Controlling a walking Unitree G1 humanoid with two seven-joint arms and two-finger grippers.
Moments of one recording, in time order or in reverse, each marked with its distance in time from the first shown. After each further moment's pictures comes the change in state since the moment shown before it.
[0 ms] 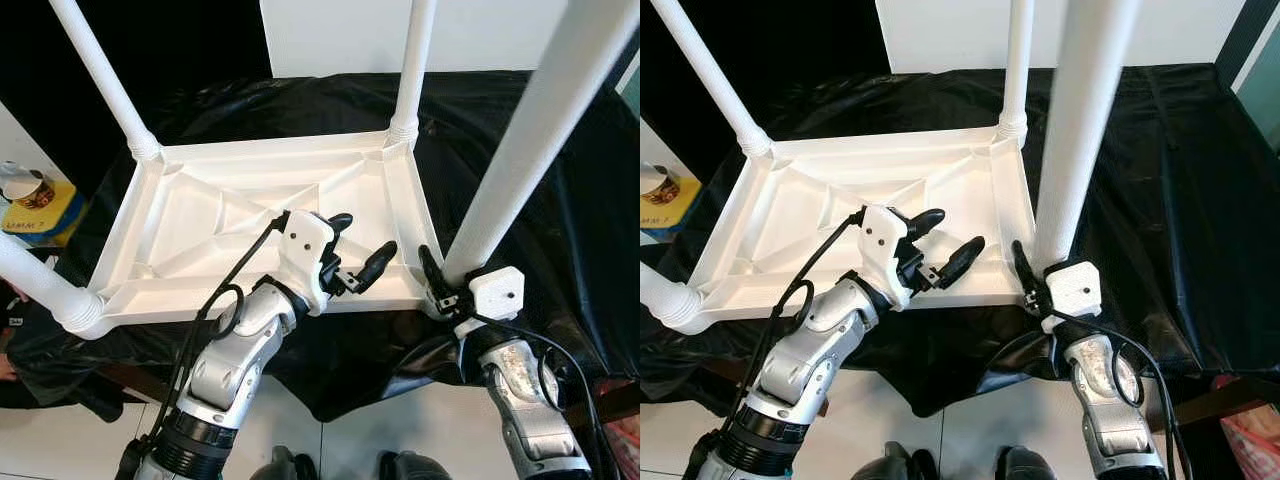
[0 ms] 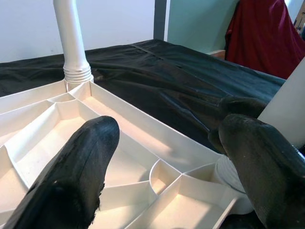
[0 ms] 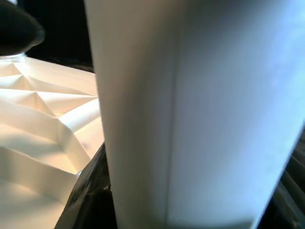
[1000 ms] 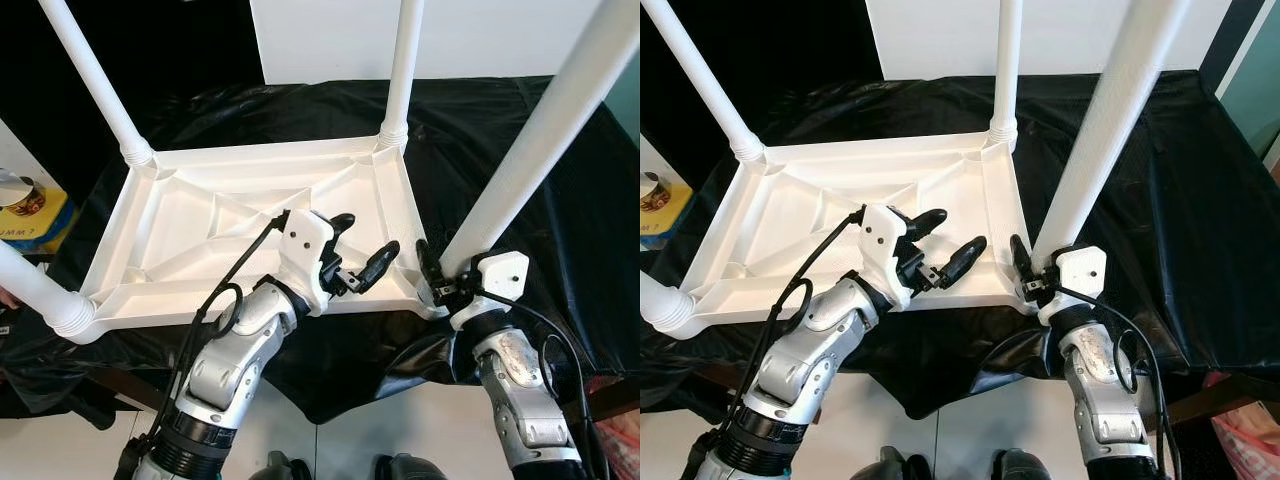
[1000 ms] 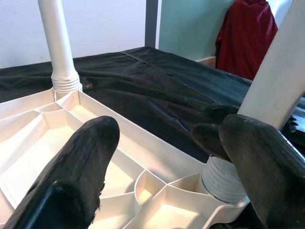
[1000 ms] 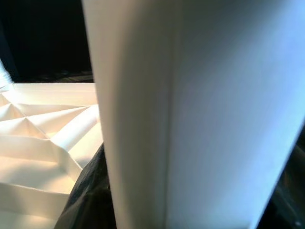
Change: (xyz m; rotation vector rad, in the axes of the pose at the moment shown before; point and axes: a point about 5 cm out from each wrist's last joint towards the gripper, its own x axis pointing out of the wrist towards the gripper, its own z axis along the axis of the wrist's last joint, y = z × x) left arm -0.001 -0.001 0.005 -0.013 -0.007 -0.015; right arm 0.011 -0.003 -0.004 0.263 0.088 -0.129
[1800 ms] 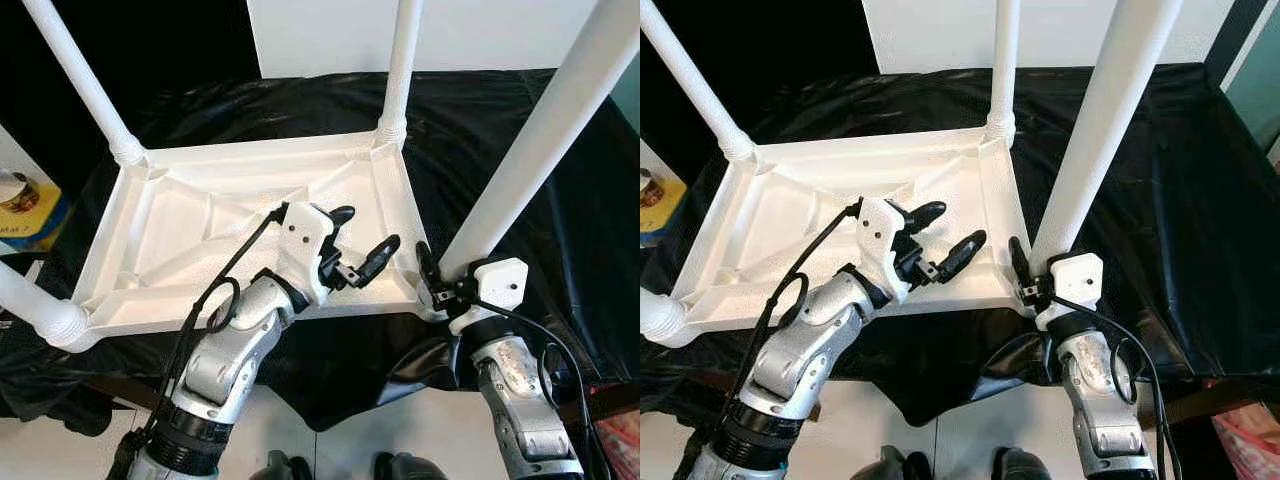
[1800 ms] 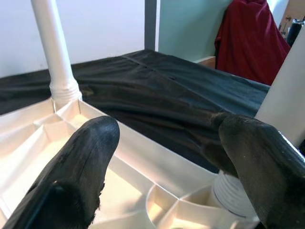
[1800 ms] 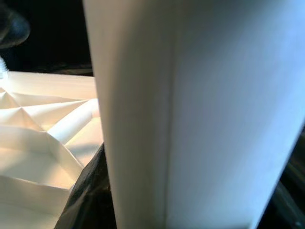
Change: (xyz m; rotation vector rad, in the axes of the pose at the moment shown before) left arm 0.005 0.004 0.013 0.054 -0.019 -0.020; right arm -0.005 0.007 0.015 -0.099 -0.054 0.078
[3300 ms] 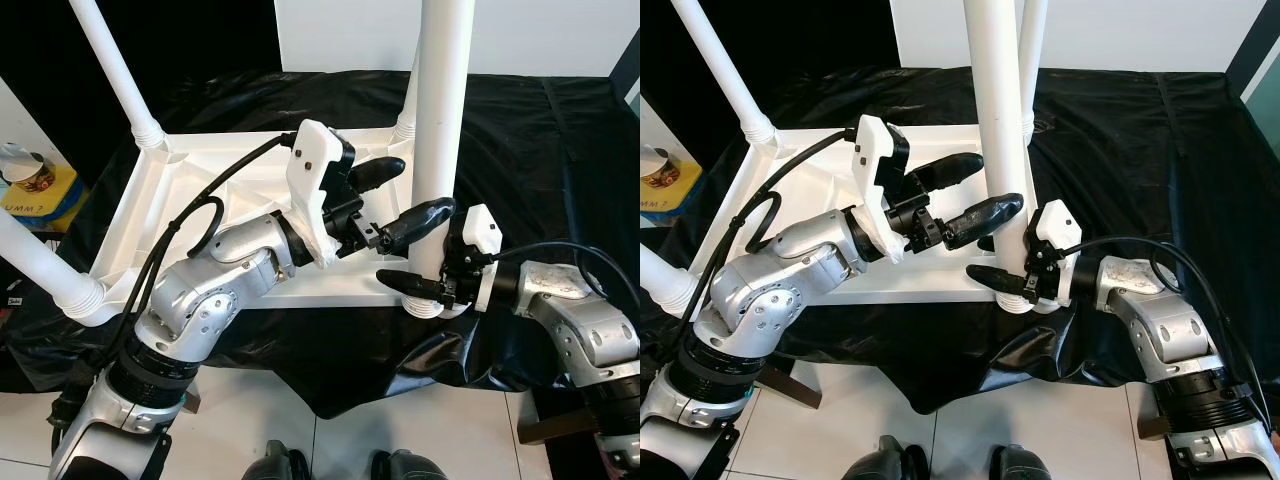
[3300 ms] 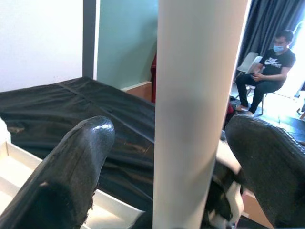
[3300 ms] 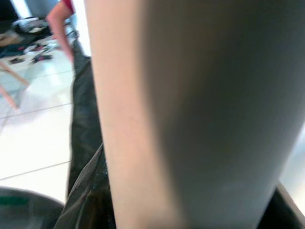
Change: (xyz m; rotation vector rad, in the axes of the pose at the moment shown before) left arm 0.017 -0.010 0.065 -0.161 -0.039 -0.364; right arm 0.035 -0.012 0.029 -0.008 0.238 0.957
